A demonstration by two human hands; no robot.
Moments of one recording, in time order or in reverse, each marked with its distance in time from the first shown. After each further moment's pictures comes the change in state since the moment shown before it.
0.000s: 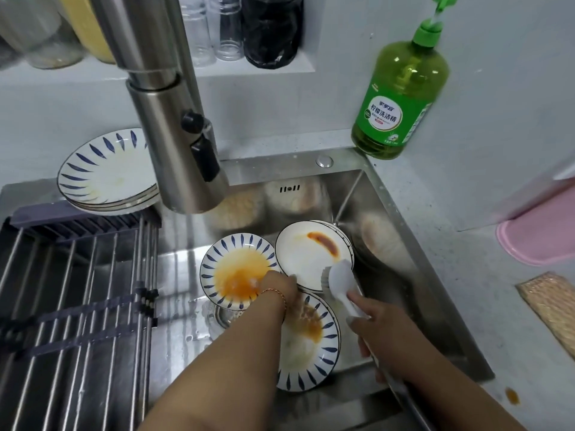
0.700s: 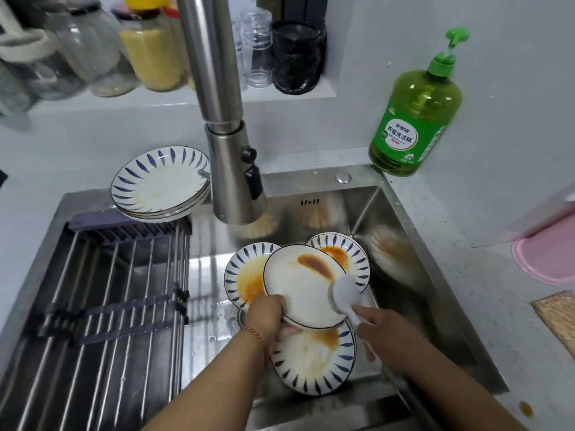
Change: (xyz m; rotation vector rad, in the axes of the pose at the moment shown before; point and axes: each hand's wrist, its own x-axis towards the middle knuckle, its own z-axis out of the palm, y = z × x) left_hand -0.074 -0.022 -0.055 -0.700 -0.044 -0.134; right_hand 0.003 -0.017 0.009 -0.099 -0.064 -0.021
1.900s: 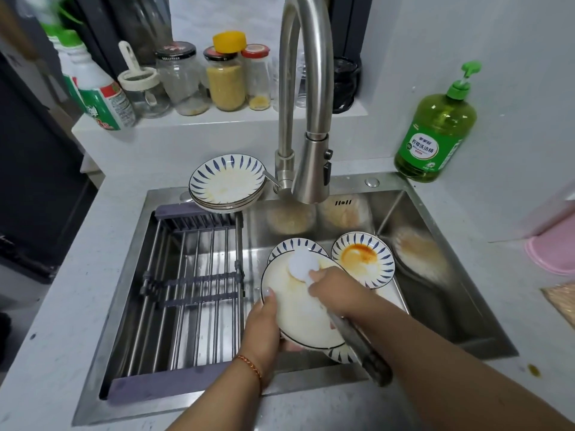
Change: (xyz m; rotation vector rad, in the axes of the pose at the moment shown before) left_hand -0.105 -0.017 -0.098 -0.080 -0.077 0.277; right_hand -0.037 -0.114 0.082 -0.136 -0.101 -0.176
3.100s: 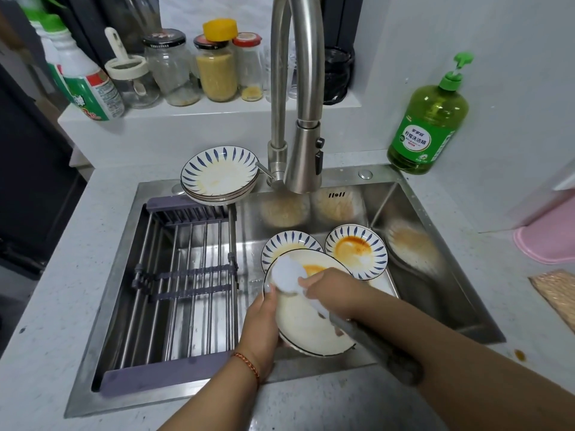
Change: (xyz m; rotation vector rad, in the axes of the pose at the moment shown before) left_hand -0.003 -0.012 0.003 0.056 -0.002 0.062; right_hand -0.024 -0.002 -0.009 -0.103 -0.119 -0.001
